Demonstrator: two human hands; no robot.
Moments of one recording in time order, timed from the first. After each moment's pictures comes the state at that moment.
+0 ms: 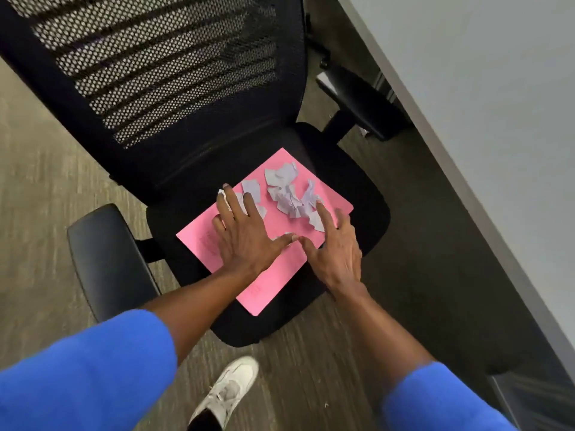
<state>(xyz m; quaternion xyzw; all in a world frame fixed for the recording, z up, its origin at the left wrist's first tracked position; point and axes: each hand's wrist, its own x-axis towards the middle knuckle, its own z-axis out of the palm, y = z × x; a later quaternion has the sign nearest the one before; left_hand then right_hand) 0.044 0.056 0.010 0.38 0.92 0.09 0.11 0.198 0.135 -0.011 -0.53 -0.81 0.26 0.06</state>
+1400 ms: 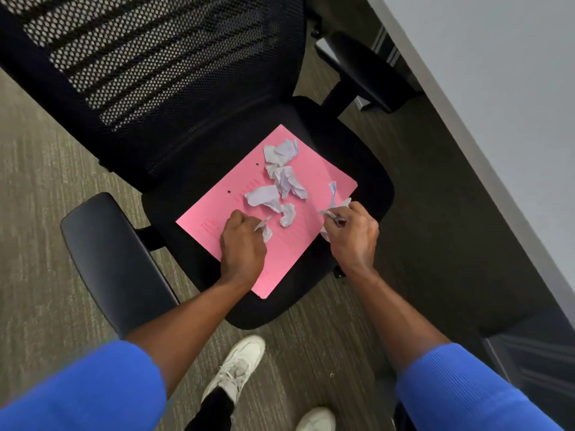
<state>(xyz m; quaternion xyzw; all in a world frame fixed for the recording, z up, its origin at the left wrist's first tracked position) 0.041 0.012 -0.033 0.39 0.85 0.30 0.17 0.209 0.133 -0.019 -0.57 -0.75 0.25 0.21</state>
